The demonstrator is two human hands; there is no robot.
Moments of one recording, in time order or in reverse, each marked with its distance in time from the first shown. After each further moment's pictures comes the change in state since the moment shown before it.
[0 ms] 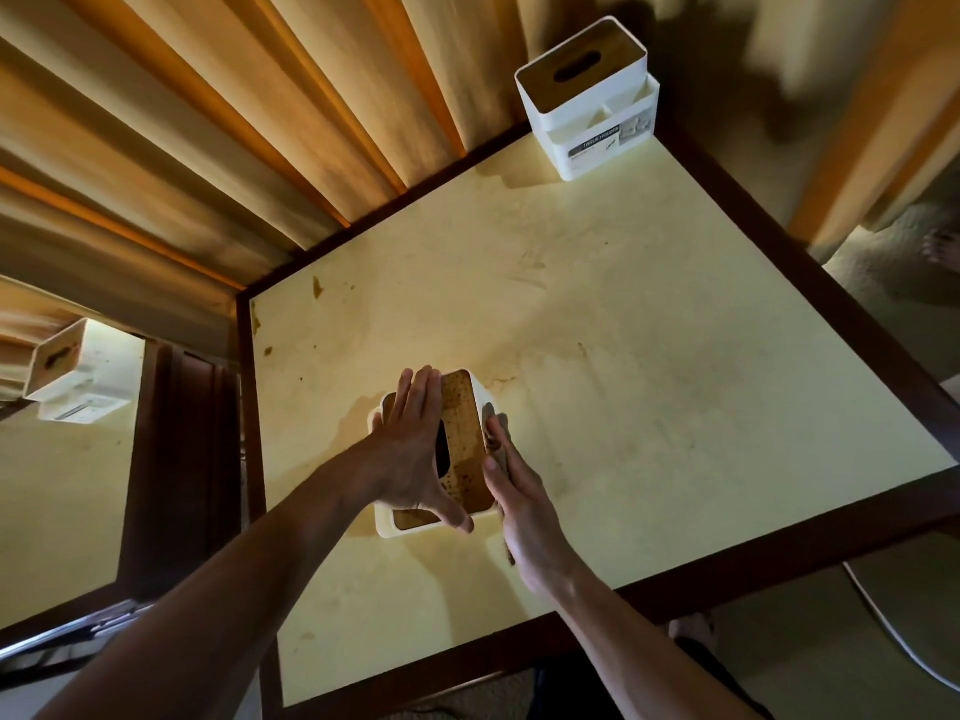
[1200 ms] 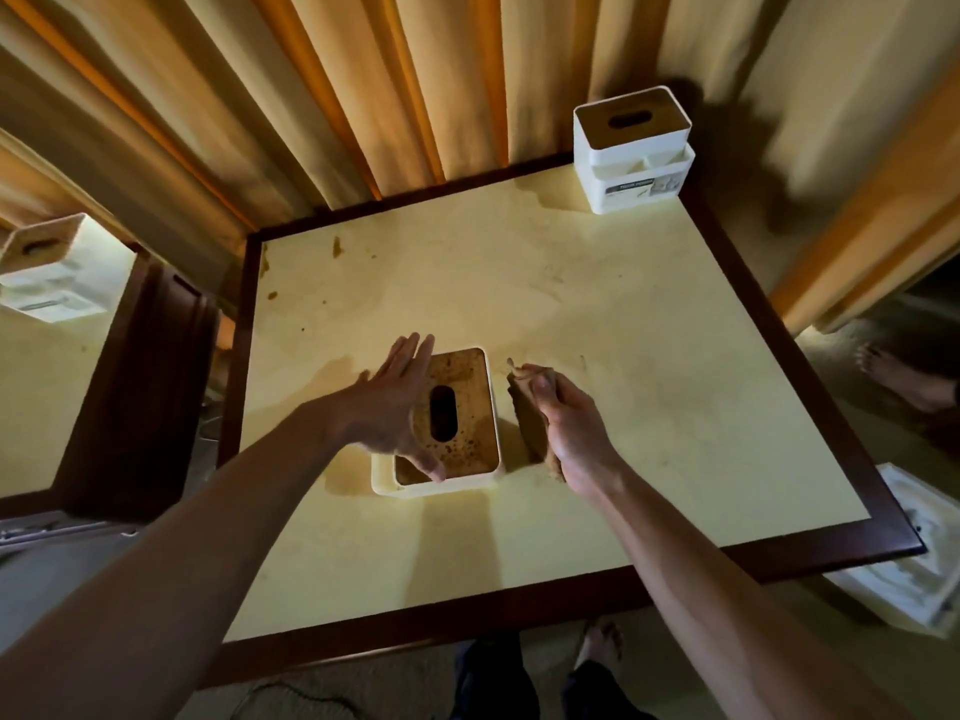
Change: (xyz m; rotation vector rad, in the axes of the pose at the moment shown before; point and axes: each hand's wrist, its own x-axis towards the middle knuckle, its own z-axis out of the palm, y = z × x) left_hand -0.015 -0.038 0.007 -0.239 0.097 0.051; right_hand 0.035 -0.063 -0.028 -0.418 0.141 0.100
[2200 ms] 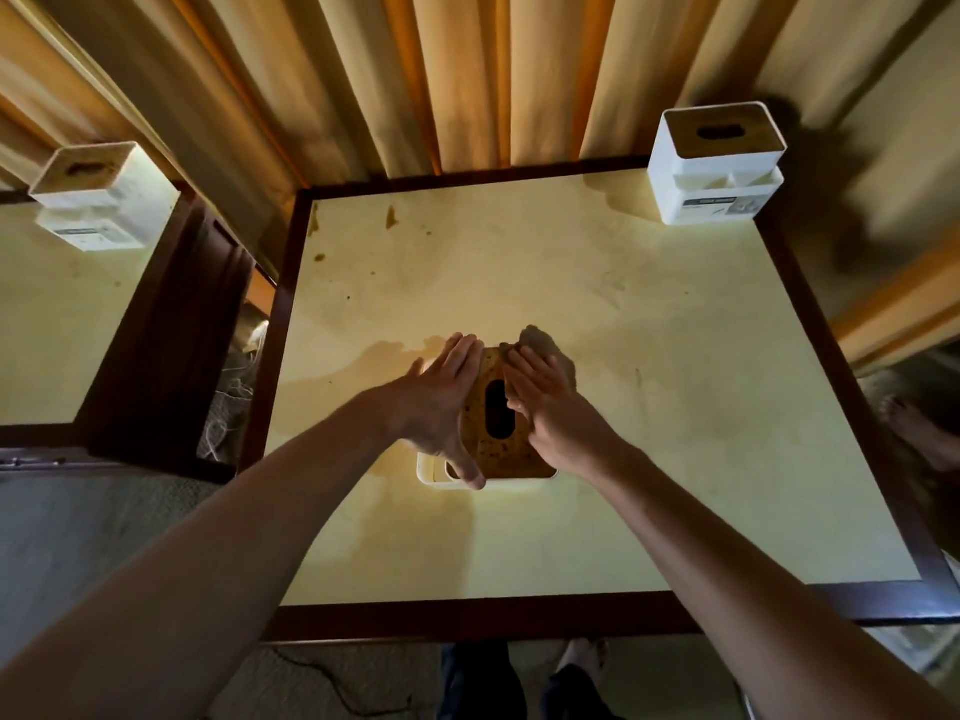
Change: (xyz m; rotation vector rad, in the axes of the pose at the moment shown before) left_hand 0.003 -0.021 0.015 0.089 0.004 0.062; right_hand 0.041 0.011 0.050 -1.293 -0.373 -0.706
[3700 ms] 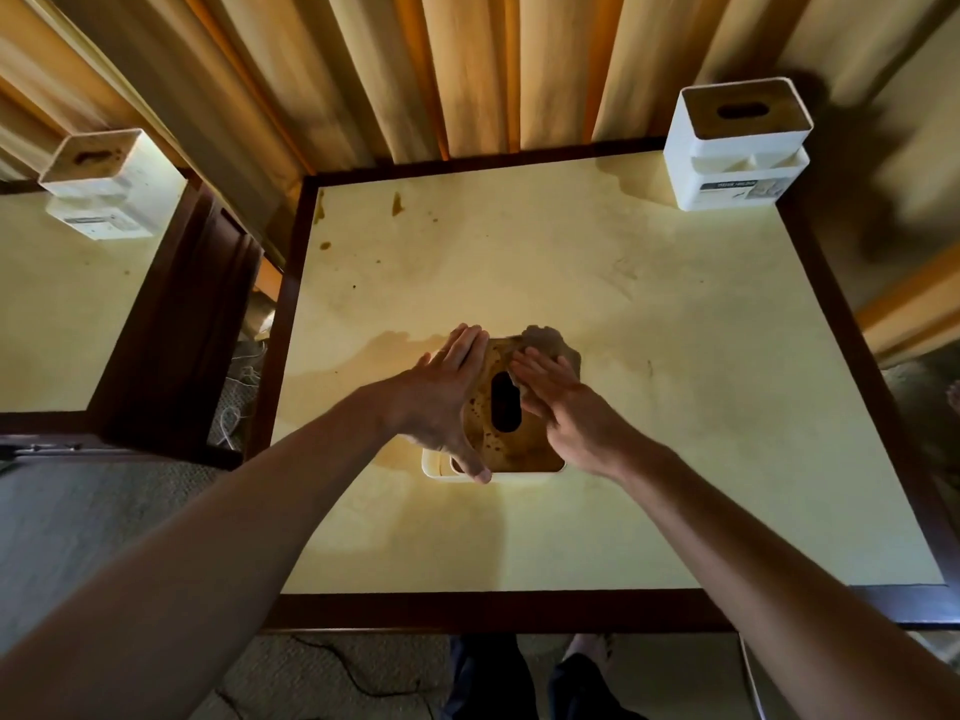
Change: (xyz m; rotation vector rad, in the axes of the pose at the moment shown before) left_hand -0.005 0.003 0.000 -0.039 -0.003 0.003; right_hand -0.008 0.007 -0.012 0.233 -0.143 0.054
